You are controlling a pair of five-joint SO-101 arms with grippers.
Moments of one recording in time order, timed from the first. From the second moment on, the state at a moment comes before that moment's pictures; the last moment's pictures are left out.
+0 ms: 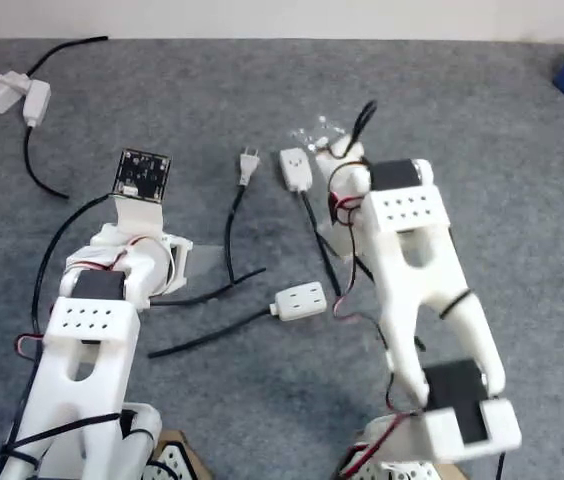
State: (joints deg) left arm -4.8 -40.1 59.8 38.5 -7.7; right arm -18.1 -5.9 8.9 76.4 24.9
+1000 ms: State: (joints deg) left arm 14.3 -40.1 37.7 60.1 -4.2; right arm -34.5 -42.3 42.8 61.0 13.1
